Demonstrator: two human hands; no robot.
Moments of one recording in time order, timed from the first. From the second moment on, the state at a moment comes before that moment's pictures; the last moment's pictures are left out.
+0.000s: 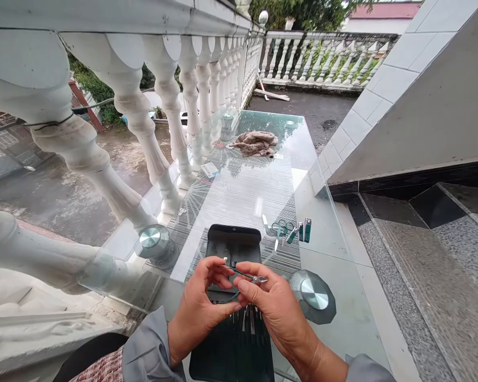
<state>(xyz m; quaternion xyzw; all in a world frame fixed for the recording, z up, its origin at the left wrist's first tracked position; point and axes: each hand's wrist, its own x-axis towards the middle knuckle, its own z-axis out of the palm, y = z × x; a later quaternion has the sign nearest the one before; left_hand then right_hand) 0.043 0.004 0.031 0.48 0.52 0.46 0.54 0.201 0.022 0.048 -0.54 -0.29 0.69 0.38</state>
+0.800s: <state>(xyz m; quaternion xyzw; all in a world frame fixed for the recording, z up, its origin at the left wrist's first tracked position) 0.033 0.011 0.032 0.57 0.56 0.31 0.52 0.224 0.035 0.059 -0.58 -0.54 0.58 0.21</state>
